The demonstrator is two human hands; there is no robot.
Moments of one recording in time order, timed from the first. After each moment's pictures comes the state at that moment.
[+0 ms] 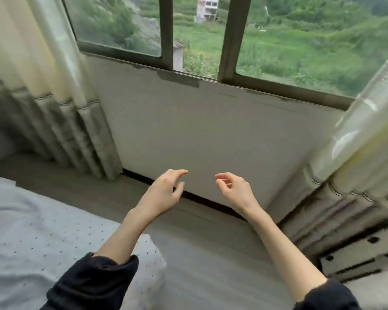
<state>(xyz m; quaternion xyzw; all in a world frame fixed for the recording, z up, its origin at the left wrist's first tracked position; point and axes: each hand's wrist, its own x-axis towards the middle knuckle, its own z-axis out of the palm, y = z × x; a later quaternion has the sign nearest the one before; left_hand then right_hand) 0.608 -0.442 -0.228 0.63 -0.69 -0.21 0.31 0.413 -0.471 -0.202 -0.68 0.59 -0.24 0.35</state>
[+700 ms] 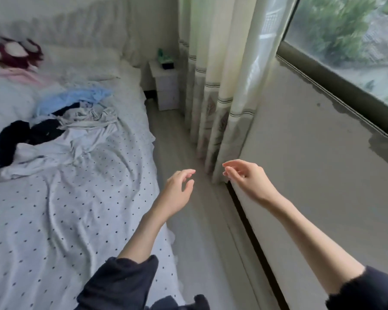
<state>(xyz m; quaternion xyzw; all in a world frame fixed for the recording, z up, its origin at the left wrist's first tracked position) 0.877 -0.561 -0.277 0.85 -0.24 -0.15 0.45 0.790 -0.734 -0.205 -0.90 0.18 -0.03 0.40</state>
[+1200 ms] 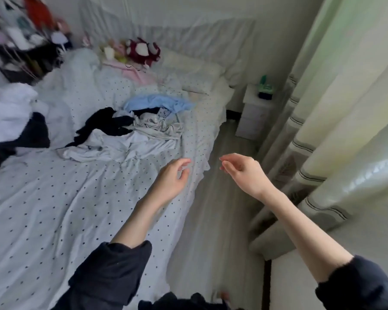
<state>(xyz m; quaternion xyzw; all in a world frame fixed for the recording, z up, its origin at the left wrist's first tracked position) 1.112 -0.593 -0.258 0.89 0.01 0.03 0.45 1.137 -0.790 -0.205 -0.92 -0.13 0.07 0.37</state>
